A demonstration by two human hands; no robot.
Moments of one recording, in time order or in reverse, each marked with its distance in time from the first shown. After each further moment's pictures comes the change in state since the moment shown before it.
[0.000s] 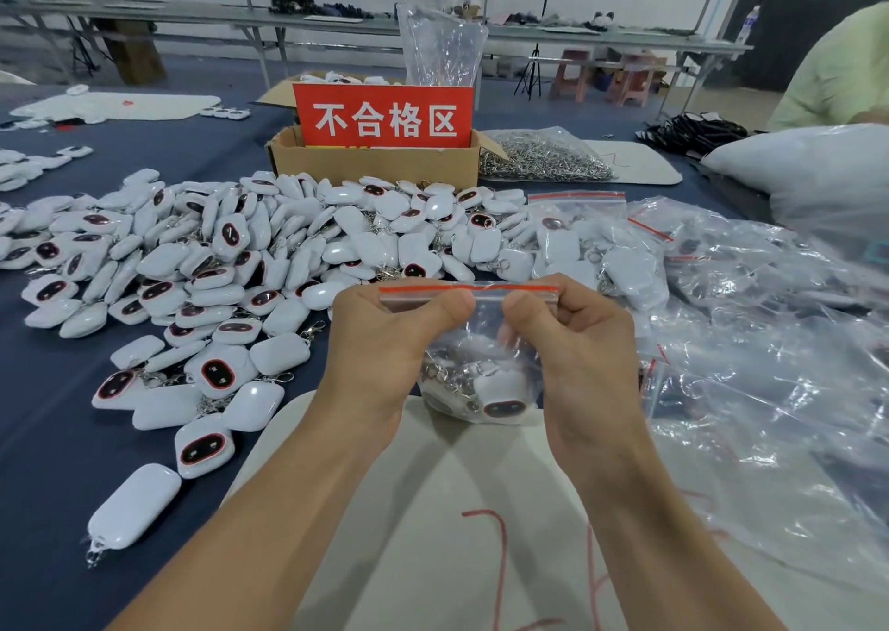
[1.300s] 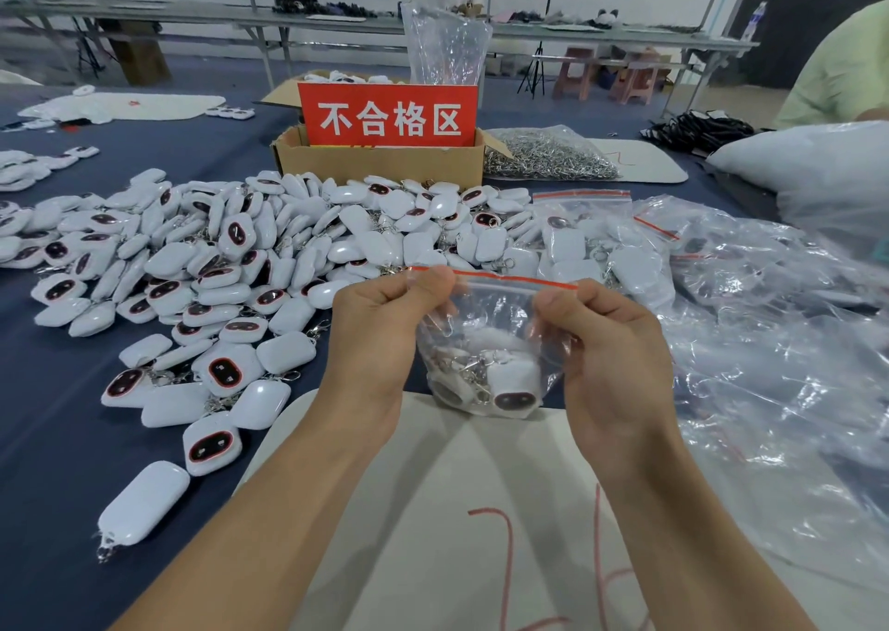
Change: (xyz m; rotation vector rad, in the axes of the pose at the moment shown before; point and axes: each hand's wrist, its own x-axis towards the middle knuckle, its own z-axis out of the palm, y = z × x) left_hand 0.005 0.000 -0.003 0.011 0.037 0.008; right_hand 0.004 -0.006 -0.015 0.089 0.088 0.218
